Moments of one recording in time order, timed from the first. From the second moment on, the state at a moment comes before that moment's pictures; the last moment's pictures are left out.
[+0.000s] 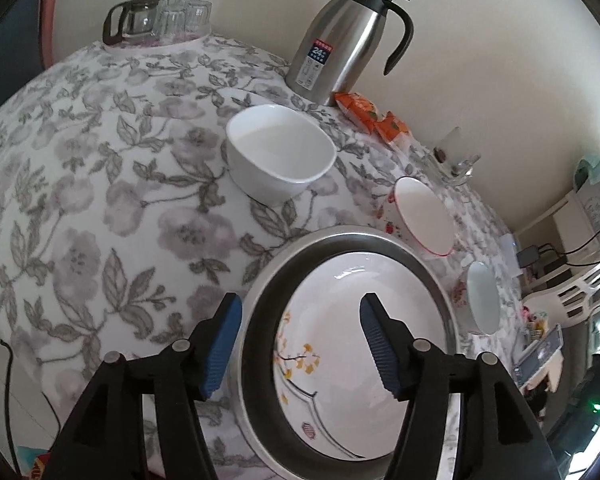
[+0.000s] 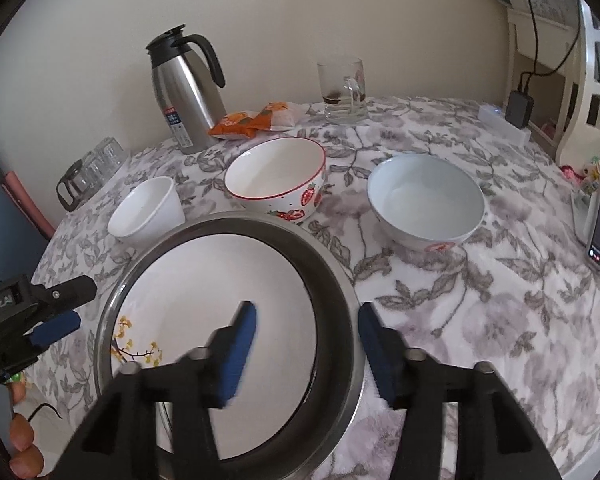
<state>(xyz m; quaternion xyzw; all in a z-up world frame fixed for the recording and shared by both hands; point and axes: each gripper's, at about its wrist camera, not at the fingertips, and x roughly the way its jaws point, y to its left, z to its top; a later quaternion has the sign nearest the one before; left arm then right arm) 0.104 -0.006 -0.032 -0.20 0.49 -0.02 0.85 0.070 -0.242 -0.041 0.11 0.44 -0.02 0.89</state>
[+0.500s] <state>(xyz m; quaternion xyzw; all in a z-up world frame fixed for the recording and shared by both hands) 0.107 -0.008 -0.040 -0.15 0.50 0.02 0.85 0.074 -0.240 -0.048 0.09 0.45 -0.04 0.89</state>
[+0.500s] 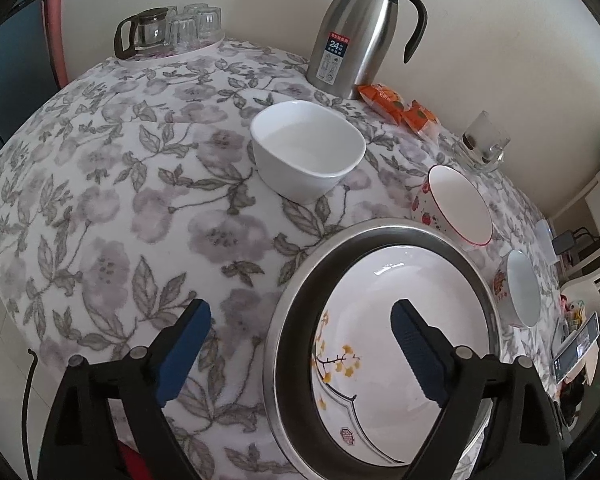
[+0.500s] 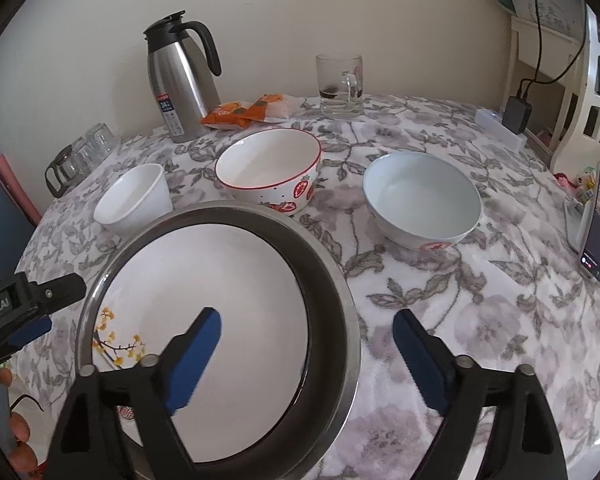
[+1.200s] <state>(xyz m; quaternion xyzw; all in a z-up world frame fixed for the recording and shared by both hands) 0.107 -0.014 -0.037 -0.12 0.48 0.03 0.87 0.073 -0.250 -0.048 0.10 0.45 -0.06 0.89</state>
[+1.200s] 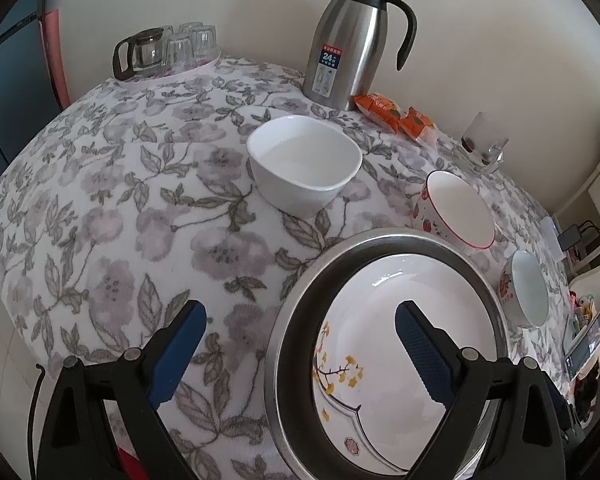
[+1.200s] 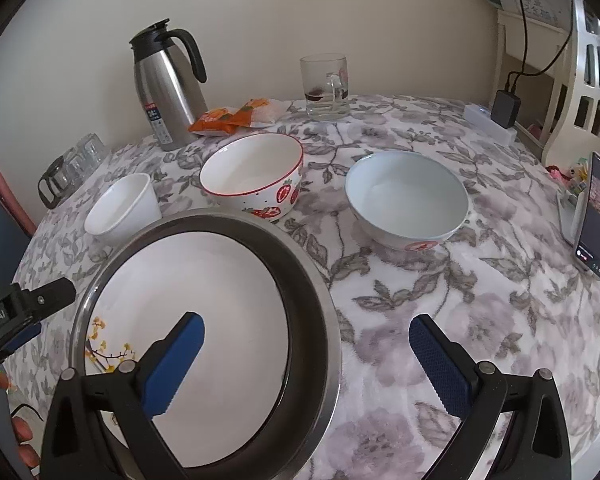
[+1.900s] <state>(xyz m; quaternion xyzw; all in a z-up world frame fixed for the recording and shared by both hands) 0.115 -0.023 -0.026 -0.11 0.44 0.01 0.89 0.070 -0.261 -0.042 0.11 0.43 -0.08 0.89</state>
